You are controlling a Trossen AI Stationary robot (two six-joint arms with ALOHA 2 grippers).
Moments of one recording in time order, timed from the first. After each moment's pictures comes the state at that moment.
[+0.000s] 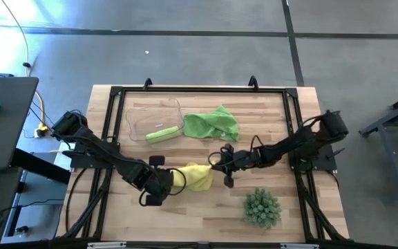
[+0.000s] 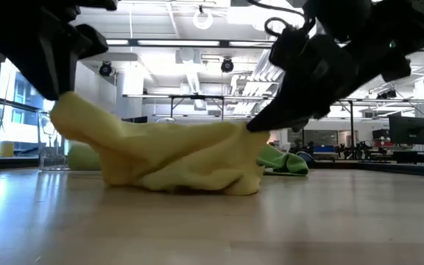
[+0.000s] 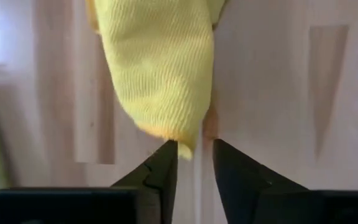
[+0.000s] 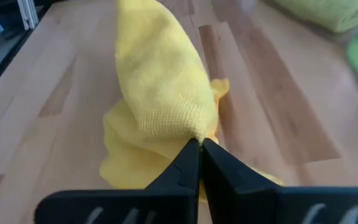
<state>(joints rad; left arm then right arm) -0.43 1.59 1.12 -0.89 -0.26 -0.49 0.23 1.64 0.61 0.50 0.15 0.27</state>
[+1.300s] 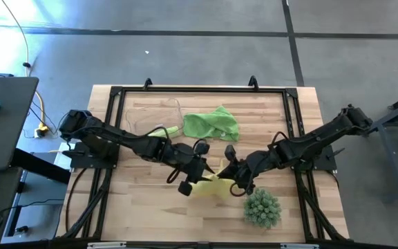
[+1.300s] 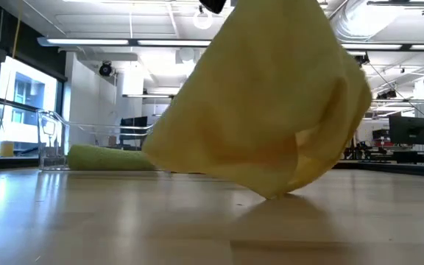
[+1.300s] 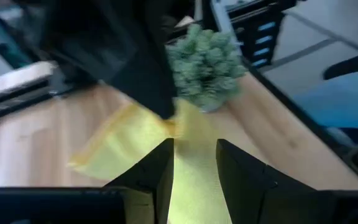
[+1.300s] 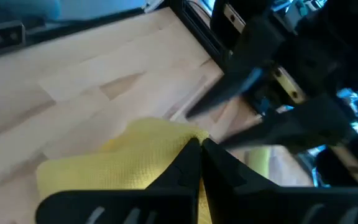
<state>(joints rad) -0.14 1.65 1.24 -0.11 0.06 0.22 0.40 1.34 1.02 -0.19 0.17 -0.66</state>
